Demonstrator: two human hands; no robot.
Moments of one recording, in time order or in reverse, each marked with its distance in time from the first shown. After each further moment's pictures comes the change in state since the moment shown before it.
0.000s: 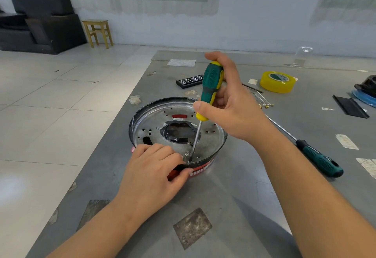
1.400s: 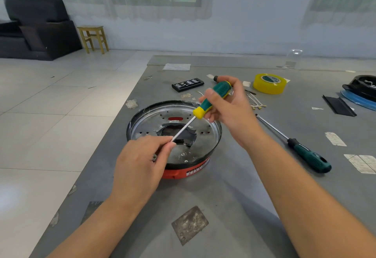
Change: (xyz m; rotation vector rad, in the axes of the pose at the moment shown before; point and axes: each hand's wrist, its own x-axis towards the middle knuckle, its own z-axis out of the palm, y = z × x) left_hand 0.013 0.003 -0.015 -0.252 0.209 -0.277; right_hand -0.002 0.035 0.001 0.507 0.229 0.291
